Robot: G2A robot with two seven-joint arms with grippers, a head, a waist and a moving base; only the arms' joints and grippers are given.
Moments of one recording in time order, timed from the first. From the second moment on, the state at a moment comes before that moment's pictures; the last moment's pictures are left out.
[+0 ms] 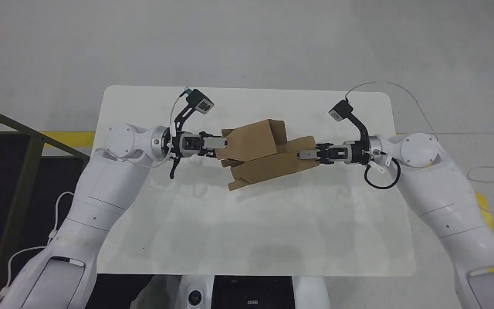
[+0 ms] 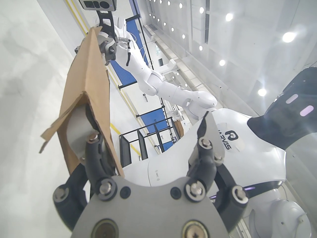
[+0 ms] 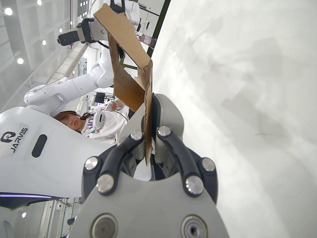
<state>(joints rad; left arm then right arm) 0.77 -1.08 -1.06 -1.28 -0.78 -0.39 -1.39 -0.71 -0.94 0.93 -1.22 0.54 -0.50 1.27</state>
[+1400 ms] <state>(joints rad) 0.79 -1.10 -1.06 -1.27 -0.65 -0.36 -1.26 -0.75 -0.95 1.01 -1.24 0.46 -0.48 1.23</state>
